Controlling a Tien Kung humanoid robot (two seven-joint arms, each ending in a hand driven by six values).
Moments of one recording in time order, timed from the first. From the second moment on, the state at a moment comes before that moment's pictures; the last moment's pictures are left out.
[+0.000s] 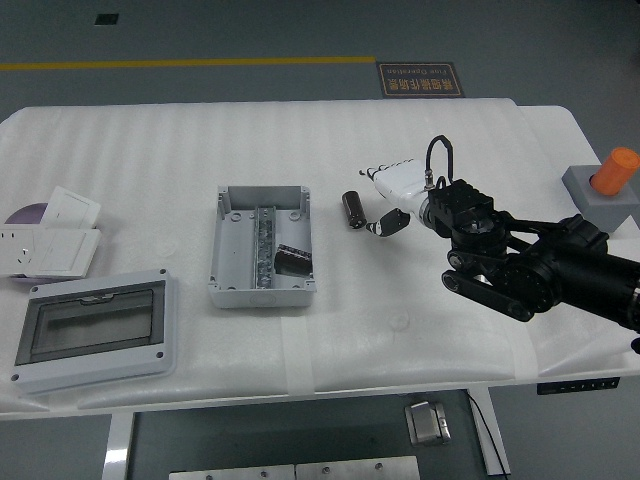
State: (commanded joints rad) left arm 0.00 0.29 -0.30 -0.23 0.60 0.06 0.03; right arm 1.04 -0.23 0.03 0.86 -1.70 -0.11 -0.30
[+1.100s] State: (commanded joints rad) left arm -0.02 0.30 -0.29 -0.24 0.62 0.06 0.03; right arm 1.06 -0.12 0.19 0.73 -1.80 0.14 -0.22
